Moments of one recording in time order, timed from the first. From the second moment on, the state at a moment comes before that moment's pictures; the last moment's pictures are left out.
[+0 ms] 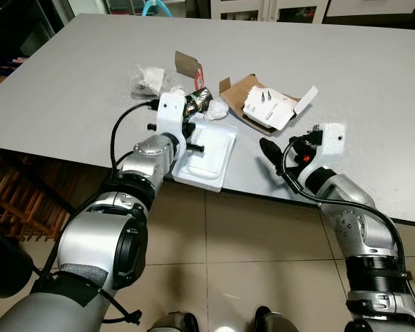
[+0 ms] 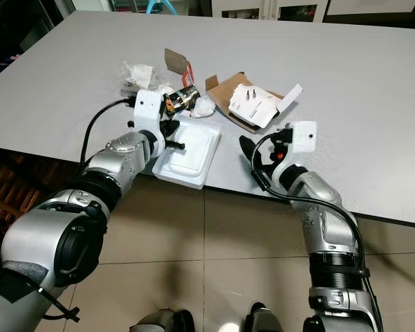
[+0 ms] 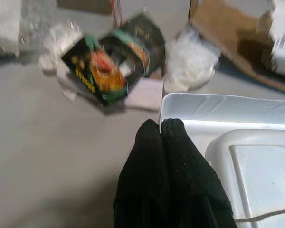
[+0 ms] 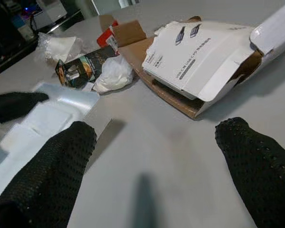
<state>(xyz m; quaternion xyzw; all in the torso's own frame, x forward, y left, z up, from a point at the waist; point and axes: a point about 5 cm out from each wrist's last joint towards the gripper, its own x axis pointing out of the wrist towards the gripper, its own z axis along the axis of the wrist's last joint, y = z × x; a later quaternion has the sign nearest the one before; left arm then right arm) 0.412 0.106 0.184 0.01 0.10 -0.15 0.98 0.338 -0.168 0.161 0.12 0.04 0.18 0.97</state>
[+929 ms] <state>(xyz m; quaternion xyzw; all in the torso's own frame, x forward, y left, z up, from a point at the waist) 0.393 0.116 0.207 0.05 -0.14 -0.09 0.98 0.346 -0.178 0.208 0.03 -0.18 0.02 0.98</state>
